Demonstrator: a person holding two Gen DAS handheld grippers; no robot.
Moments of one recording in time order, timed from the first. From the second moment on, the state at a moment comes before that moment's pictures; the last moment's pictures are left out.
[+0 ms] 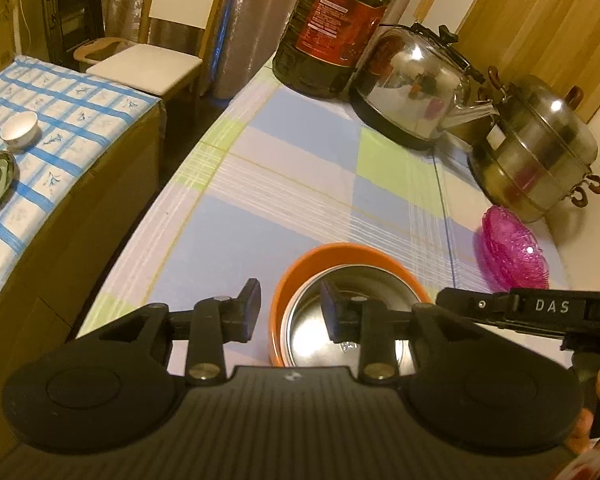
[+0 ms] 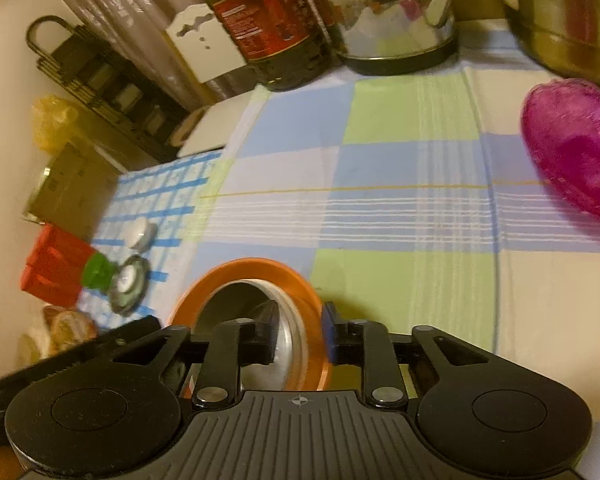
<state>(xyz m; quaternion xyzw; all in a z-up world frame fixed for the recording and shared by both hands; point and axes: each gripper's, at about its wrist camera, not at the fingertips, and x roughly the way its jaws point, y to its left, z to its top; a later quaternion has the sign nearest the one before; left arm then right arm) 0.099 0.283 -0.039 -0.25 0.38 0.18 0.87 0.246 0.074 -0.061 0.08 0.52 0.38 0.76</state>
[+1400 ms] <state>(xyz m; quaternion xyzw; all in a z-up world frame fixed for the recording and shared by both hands) 0.103 0.290 -0.049 -0.22 0.41 0.18 0.87 0.244 0.086 -0.061 0.00 0.50 0.39 0.77</state>
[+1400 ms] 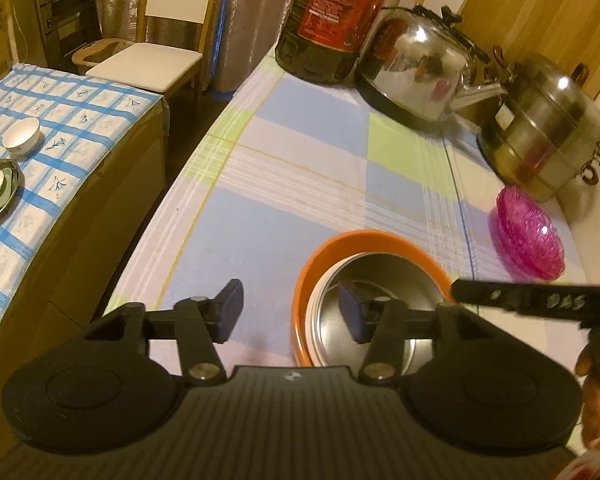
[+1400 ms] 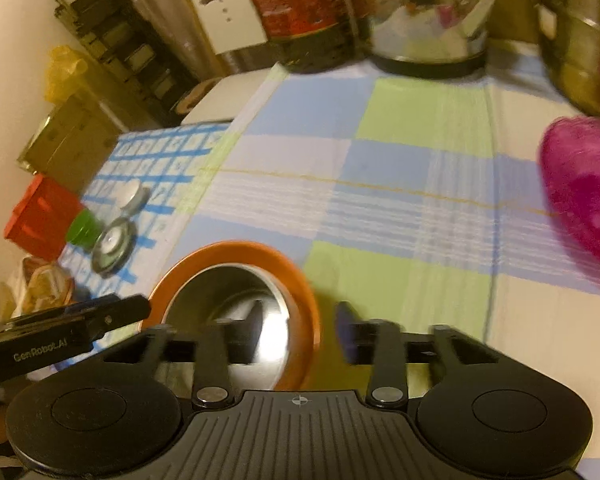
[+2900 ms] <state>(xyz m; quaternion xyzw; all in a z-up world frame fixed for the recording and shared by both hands) 0.138 0.274 -0.090 -0.19 0.48 0.15 0.84 0.247 0.101 -0.104 -0.01 0.56 0.38 0.73</state>
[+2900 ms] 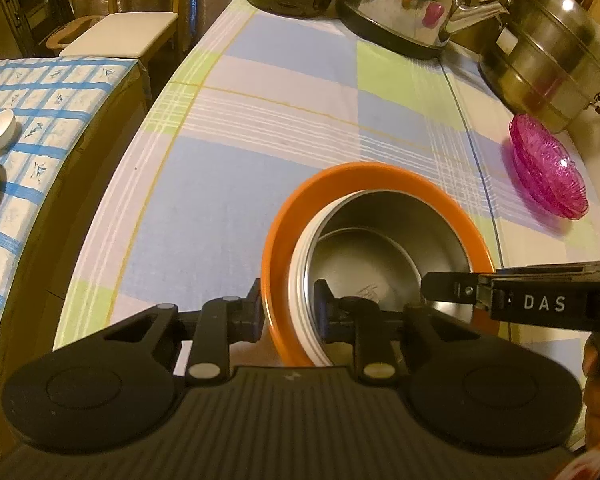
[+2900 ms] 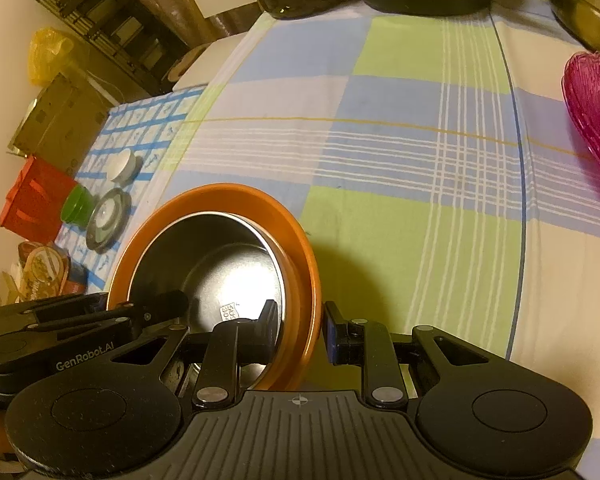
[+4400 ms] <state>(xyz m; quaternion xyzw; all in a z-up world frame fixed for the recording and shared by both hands) 0.205 0.159 -0.056 -0.12 0.49 0.06 0.86 0.283 -0.030 -0.075 0.06 0.55 0.31 0.77</state>
